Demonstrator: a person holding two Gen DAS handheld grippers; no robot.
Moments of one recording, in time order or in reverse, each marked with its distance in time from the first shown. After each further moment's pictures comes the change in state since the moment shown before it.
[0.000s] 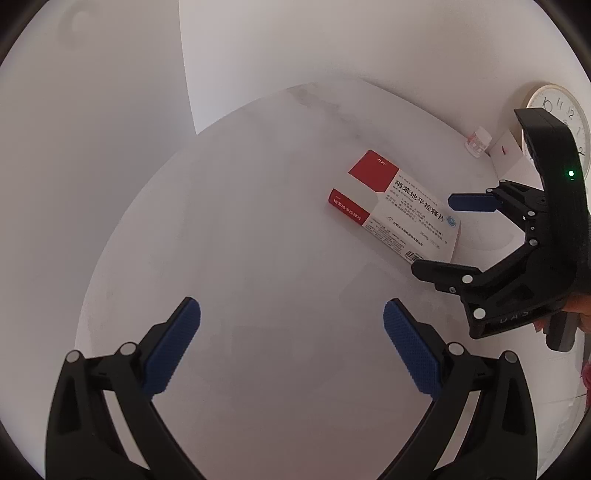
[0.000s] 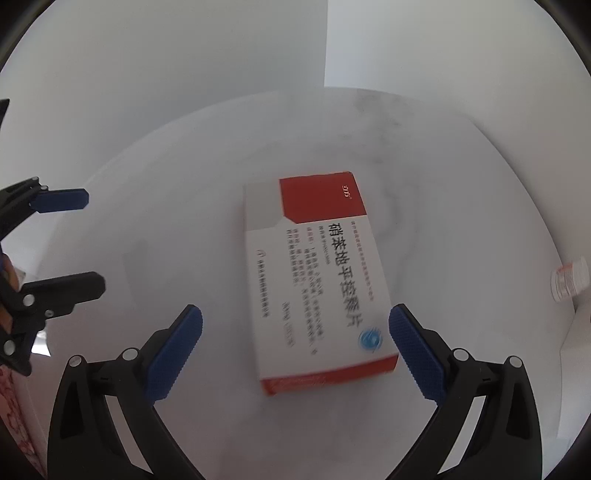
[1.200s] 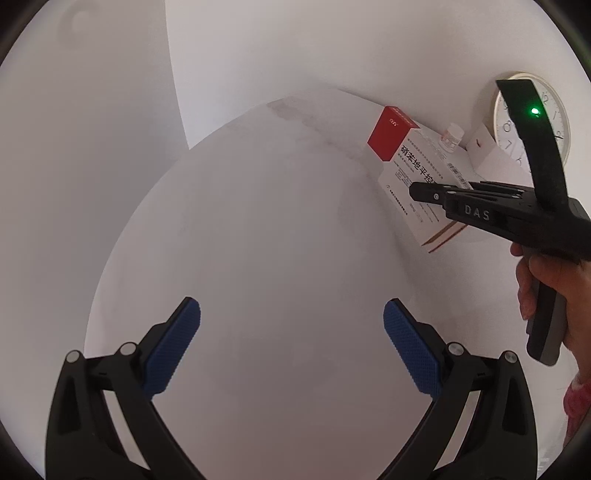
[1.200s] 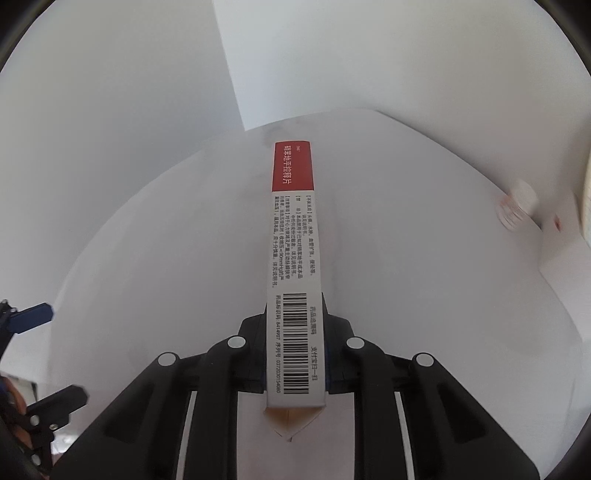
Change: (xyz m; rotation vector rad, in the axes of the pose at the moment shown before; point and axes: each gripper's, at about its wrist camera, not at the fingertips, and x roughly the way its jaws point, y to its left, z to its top) left arm -0.051 -0.021 -0.021 0.070 -0.050 -0.013; right arm -0.066 -0.014 -0.039 0.393 -0.152 -0.116
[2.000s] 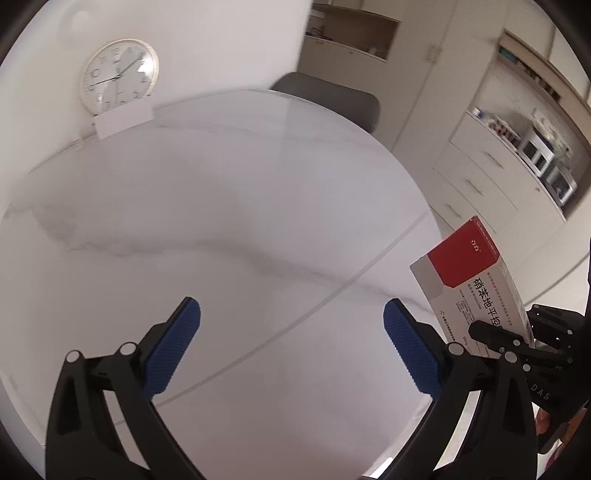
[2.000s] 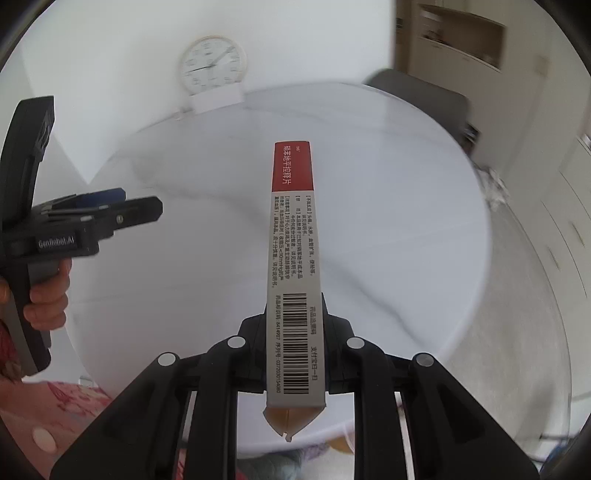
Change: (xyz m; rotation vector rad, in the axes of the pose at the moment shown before) left arm -0.279 -0.275 -0.362 0.835 0.047 -0.603; right arm -0.455 0.167 -0.605 0.839 -0.147 -0.513
